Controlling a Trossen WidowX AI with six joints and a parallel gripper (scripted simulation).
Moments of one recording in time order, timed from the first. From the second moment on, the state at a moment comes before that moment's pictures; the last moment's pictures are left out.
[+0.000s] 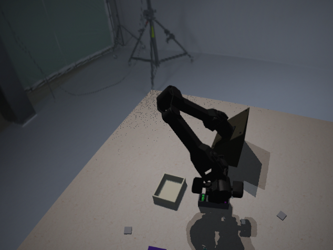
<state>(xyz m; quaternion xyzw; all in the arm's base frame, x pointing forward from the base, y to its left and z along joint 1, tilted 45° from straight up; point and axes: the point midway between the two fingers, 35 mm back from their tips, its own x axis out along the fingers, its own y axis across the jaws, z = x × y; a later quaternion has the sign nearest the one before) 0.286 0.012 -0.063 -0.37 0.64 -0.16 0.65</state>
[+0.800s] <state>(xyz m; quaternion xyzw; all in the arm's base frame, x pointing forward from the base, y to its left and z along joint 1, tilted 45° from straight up) 0.285 0.007 -0.068 -0.37 0.64 -0.17 0.65</state>
